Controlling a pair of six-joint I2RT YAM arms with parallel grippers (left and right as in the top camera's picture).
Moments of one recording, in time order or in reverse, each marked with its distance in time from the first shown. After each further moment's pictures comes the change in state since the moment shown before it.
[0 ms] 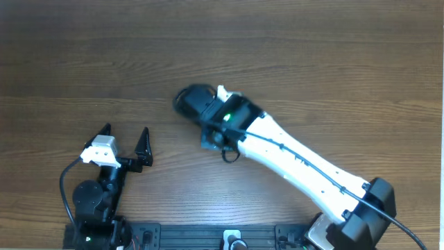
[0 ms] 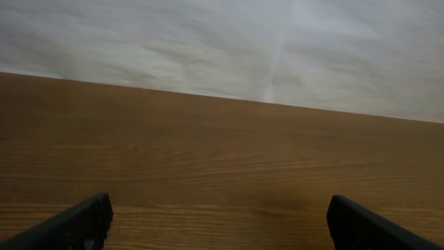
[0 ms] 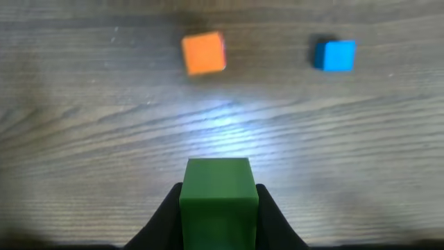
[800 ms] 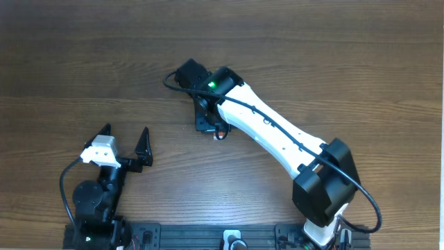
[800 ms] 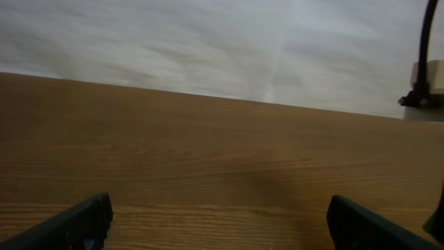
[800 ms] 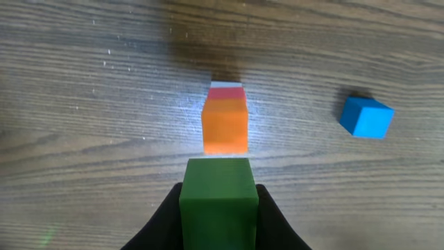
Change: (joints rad) left arm 0.000 0.000 0.000 0.000 0.000 0.000; right arm -0.100 0.255 0.131 0.039 -0.085 -0.204
